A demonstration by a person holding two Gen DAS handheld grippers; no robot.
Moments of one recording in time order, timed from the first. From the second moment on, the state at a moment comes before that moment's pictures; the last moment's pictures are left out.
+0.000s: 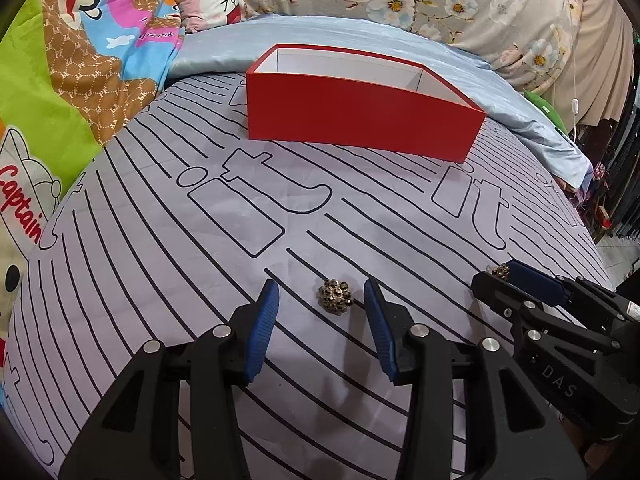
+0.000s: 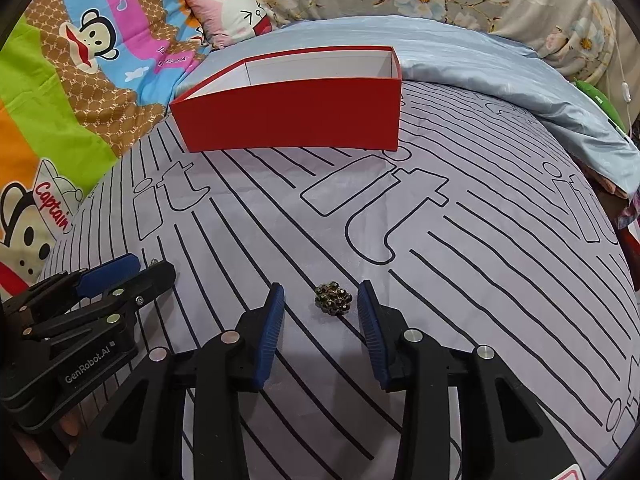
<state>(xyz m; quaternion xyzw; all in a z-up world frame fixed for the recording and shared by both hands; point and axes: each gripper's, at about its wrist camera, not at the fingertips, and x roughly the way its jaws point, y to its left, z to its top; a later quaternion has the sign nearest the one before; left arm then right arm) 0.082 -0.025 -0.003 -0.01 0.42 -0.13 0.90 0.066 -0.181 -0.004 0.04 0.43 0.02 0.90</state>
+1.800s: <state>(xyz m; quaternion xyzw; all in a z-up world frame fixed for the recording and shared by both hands) 0.077 -0.030 -0.001 -0.01 0.42 -0.16 0.89 0.062 -0.181 -0.003 0.06 0.43 0.03 0.90</state>
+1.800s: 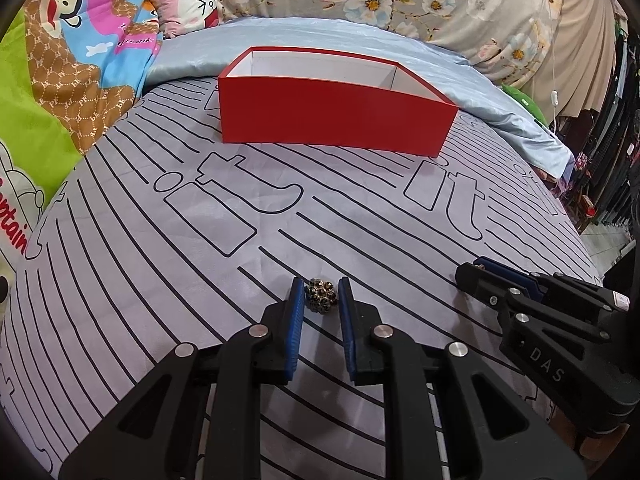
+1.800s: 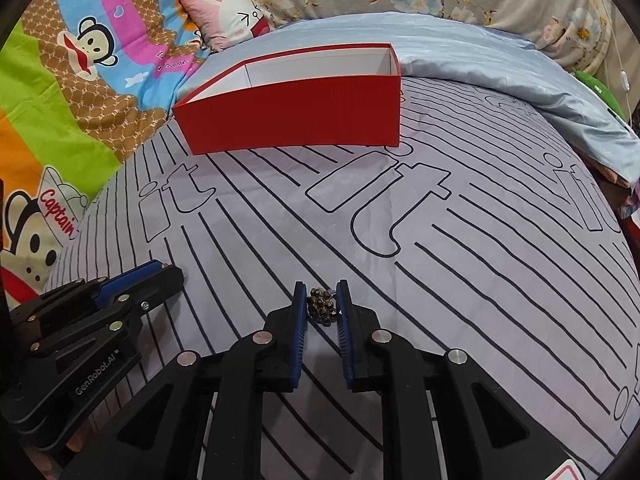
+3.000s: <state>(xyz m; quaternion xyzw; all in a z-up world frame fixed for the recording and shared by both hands) 0.202 -0.055 0.102 0.01 0.33 -0.13 0.93 0.179 -0.203 0.103 0.06 0.34 0.07 0.94</state>
